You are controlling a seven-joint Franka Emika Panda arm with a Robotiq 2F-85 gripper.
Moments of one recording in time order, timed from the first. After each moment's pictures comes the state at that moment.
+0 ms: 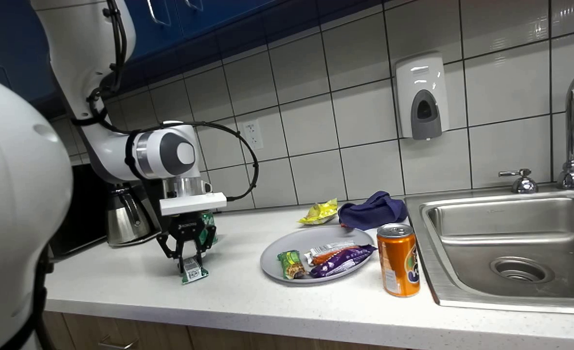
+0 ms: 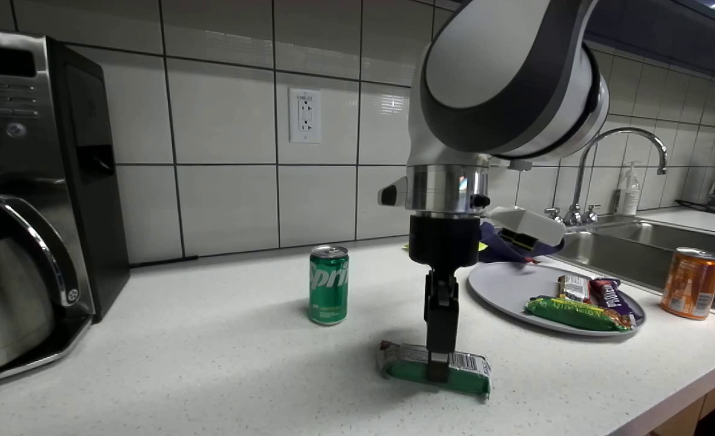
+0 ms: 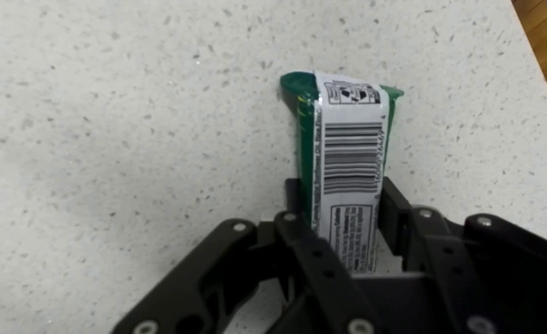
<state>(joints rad) 0.20 0.21 0.19 -2.40 0.12 2.51 -0.67</state>
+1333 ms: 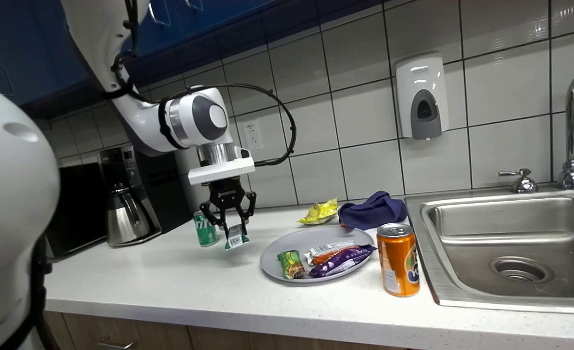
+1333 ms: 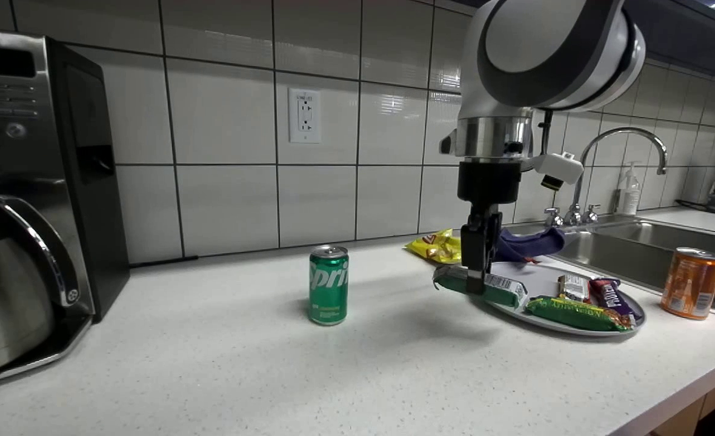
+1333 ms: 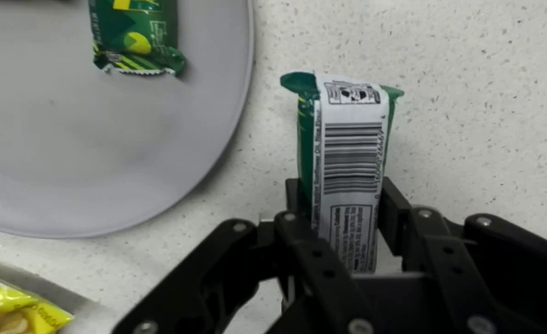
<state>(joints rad) 0.10 0.08 0.08 -2.40 -0.04 2.47 -0.40</state>
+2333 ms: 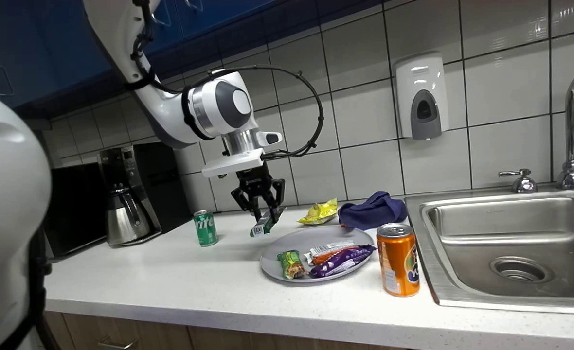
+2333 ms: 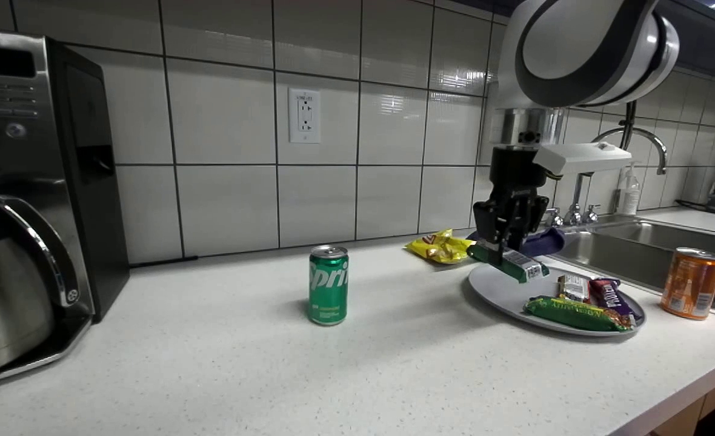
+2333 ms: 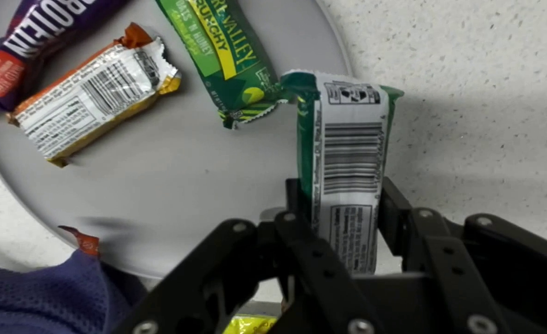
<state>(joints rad) 0.05 0.05 -0.01 -2.42 -0.12 2.54 0.05</state>
